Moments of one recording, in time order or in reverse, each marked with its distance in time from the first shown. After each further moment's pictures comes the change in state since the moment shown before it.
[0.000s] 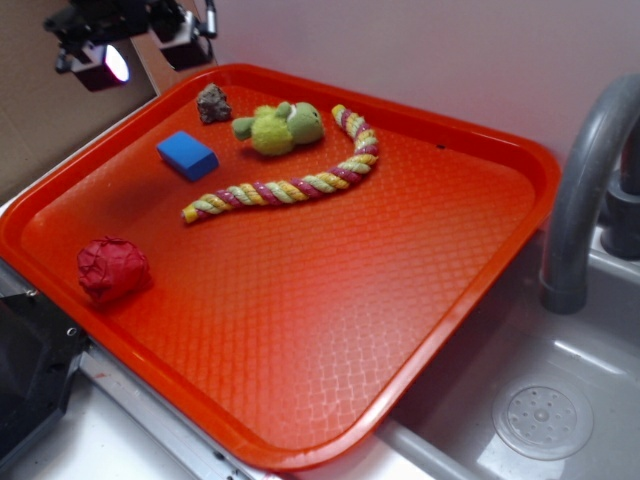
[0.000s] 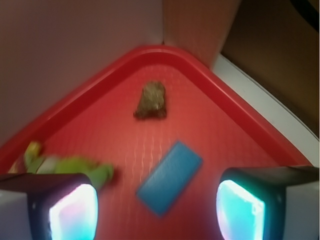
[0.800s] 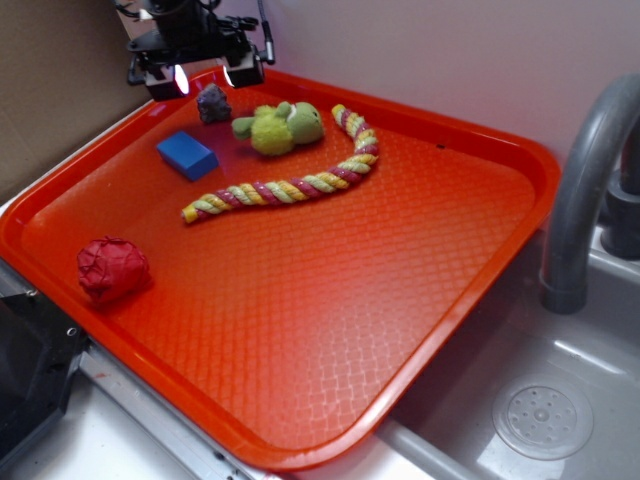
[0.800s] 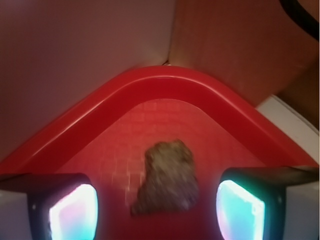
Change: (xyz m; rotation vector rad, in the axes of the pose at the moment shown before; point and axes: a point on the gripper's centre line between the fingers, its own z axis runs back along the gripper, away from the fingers) arm 0.042 -0.015 -0.076 0.118 -0.048 0.008
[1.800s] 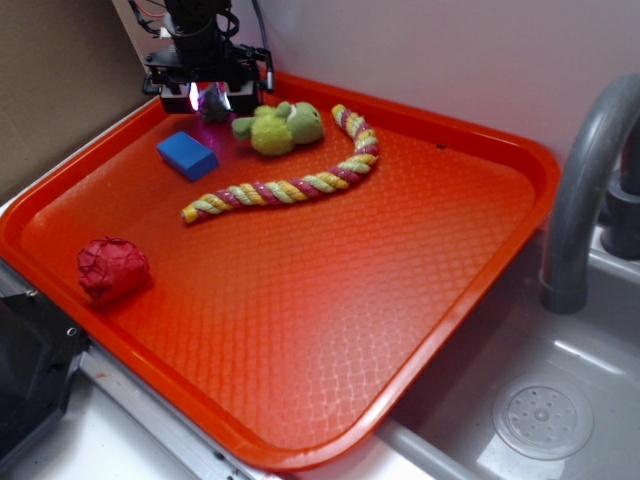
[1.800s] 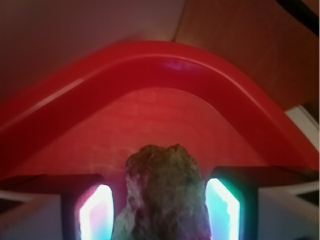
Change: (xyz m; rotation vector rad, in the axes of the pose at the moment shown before) arm -0.008 0.010 -0.018 0.119 0.070 -0.108
